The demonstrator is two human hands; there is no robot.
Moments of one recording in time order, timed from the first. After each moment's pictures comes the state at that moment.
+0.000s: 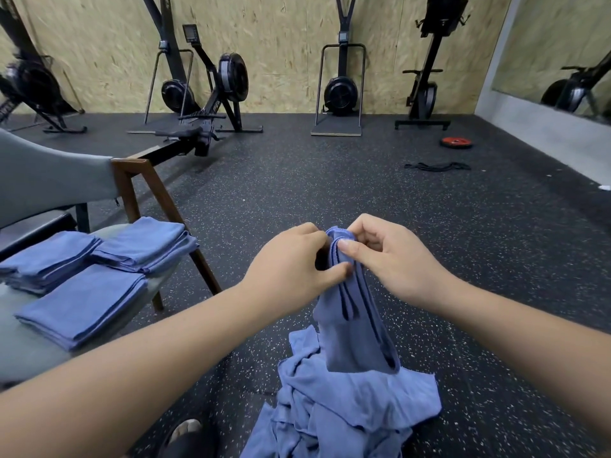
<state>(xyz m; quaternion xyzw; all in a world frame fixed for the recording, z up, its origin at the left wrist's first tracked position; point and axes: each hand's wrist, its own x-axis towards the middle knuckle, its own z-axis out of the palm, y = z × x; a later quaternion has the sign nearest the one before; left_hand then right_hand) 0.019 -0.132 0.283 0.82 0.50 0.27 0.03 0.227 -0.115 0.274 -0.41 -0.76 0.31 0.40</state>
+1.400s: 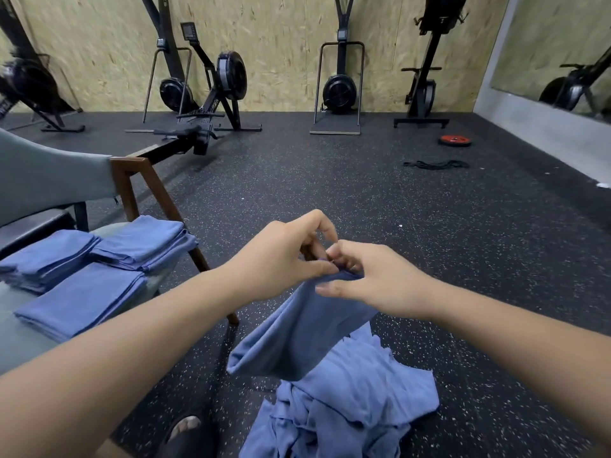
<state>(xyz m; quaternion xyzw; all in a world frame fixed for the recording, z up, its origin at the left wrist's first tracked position) -0.005 -0.123 0.295 0.85 0.41 0.29 0.19 0.218 -0.128 0.266 -0.43 -0.80 0.32 0.26</state>
